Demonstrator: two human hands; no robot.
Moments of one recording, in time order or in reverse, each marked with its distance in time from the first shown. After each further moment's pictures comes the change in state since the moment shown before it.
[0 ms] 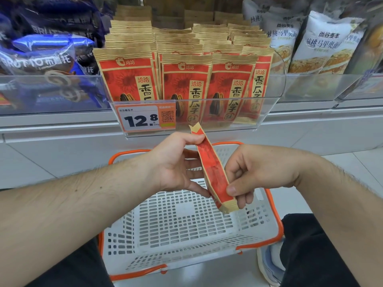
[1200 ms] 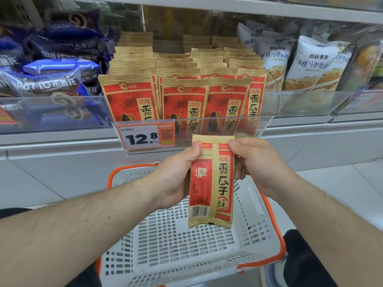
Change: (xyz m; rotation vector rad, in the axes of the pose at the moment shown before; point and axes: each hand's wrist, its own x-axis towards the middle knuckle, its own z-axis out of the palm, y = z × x) left_hand -0.007 -0.004 0.009 0.126 -0.125 0.296; right_hand 0.025 0.002 0.005 0.515 0.801 -0.089
